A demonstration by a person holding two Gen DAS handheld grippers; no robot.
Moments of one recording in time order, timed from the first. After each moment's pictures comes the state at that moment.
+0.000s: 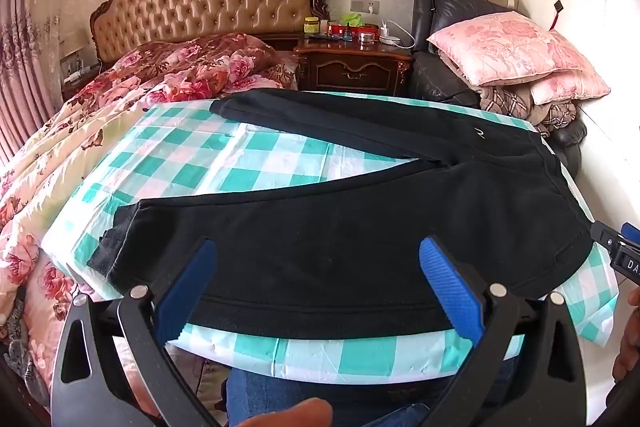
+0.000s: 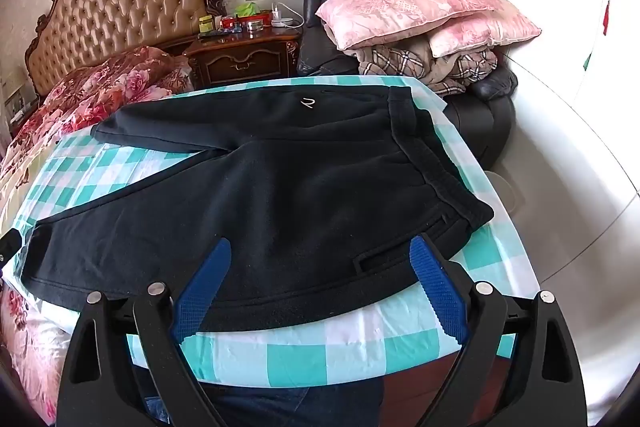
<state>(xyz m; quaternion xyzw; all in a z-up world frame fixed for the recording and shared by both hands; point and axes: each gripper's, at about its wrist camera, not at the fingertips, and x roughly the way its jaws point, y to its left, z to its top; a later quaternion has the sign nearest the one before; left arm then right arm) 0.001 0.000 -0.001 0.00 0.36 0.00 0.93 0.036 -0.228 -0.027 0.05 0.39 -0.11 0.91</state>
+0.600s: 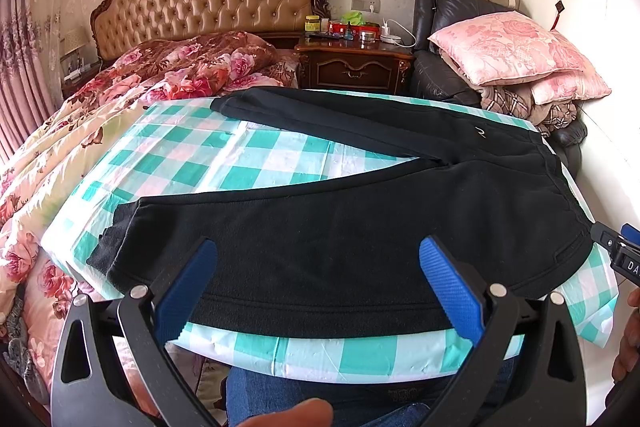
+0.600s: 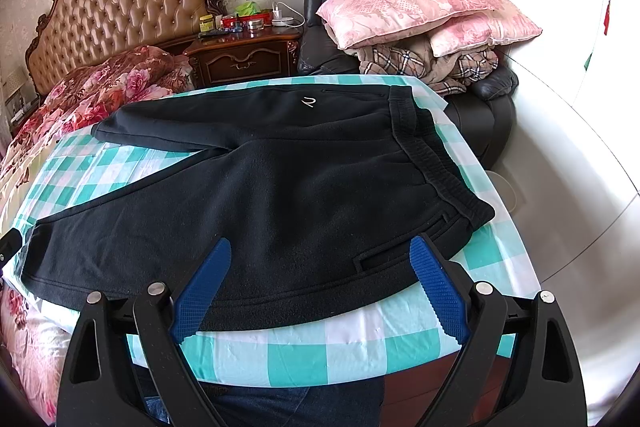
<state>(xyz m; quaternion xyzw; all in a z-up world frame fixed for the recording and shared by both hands) -0.002 0.006 0.002 0.00 0.36 0.00 0.93 0.035 -0.226 -0.028 0.05 0.39 -0.11 0.91</state>
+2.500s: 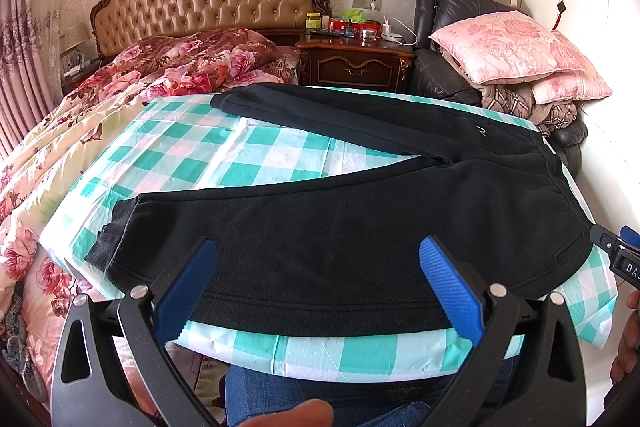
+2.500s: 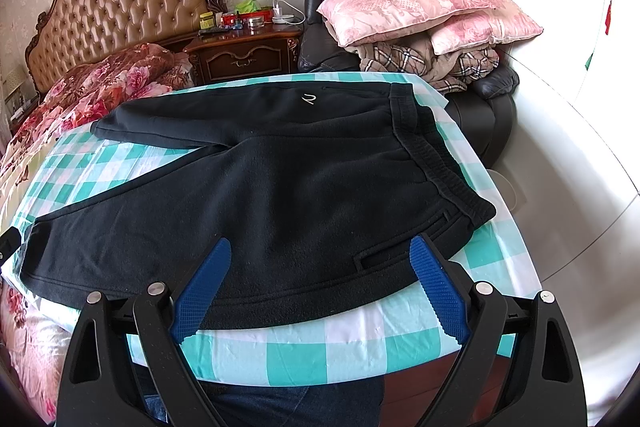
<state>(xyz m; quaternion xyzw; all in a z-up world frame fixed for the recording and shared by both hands) 0.000 0.006 0.002 0.00 0.37 0.00 0.93 0.036 -0.222 -0.028 0.05 0.39 -0.11 0.91</state>
